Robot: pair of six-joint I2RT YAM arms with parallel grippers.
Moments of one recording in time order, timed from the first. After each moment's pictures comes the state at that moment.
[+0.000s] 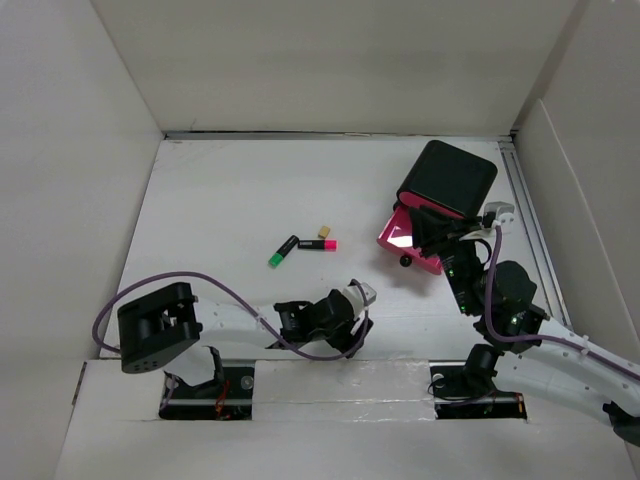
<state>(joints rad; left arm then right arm) -1.28 1.44 0.59 0.06 -0.12 -0.43 1.00 0.65 0.69 0.31 0.67 0.20</state>
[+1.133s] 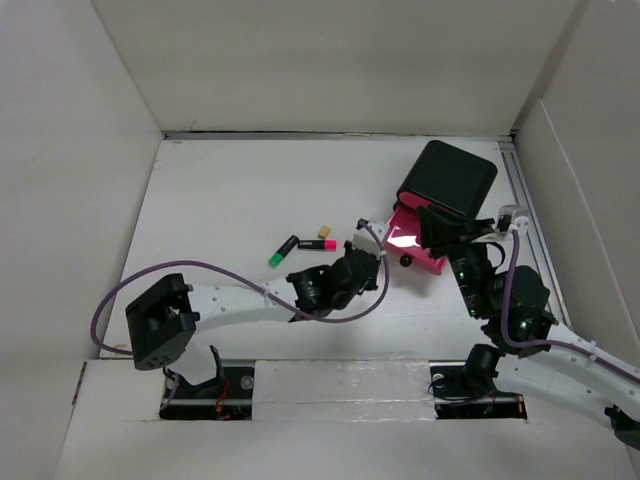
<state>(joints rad) -1.22 1.50 0.94 0.08 -0.55 -0.41 1.00 0.60 0.69 0.31 0.67 0.21</state>
